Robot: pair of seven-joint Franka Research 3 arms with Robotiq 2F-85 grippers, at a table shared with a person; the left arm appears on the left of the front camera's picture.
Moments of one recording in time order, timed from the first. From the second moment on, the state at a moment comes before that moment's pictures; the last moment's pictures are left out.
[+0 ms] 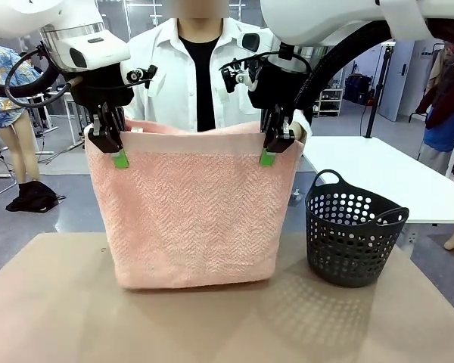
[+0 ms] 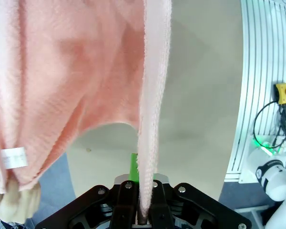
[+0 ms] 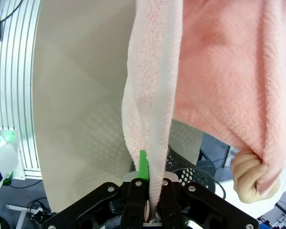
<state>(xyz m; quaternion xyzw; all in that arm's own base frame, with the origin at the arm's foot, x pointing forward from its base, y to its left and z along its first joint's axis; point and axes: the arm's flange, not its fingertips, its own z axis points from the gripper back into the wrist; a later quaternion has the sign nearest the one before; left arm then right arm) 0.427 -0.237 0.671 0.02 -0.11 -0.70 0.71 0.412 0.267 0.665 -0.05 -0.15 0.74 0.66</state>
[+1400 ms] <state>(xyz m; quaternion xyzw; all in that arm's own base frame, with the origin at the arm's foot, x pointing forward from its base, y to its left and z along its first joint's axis) 0.427 -0.237 0.671 0.02 -0.11 -0.70 0.70 0.412 0.266 0.666 -0.05 -0.15 0.74 0.66</state>
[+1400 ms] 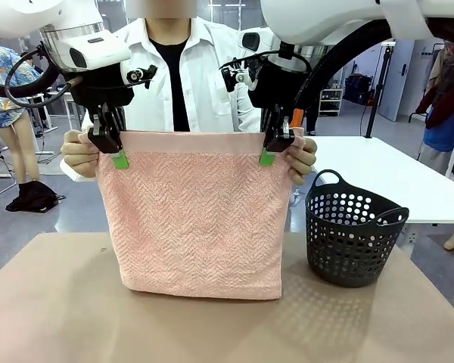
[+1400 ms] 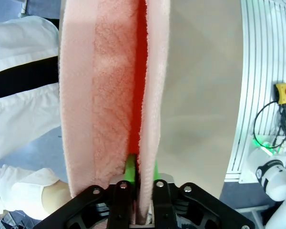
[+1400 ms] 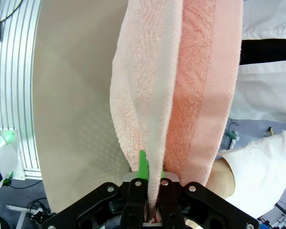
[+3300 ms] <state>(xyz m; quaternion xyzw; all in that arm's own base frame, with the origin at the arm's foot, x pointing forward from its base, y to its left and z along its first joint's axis) 0.444 -0.245 0.712 0.06 -0.18 -0.70 0.69 0.440 0.276 0.708 -0.10 -0.18 0.75 0.63</state>
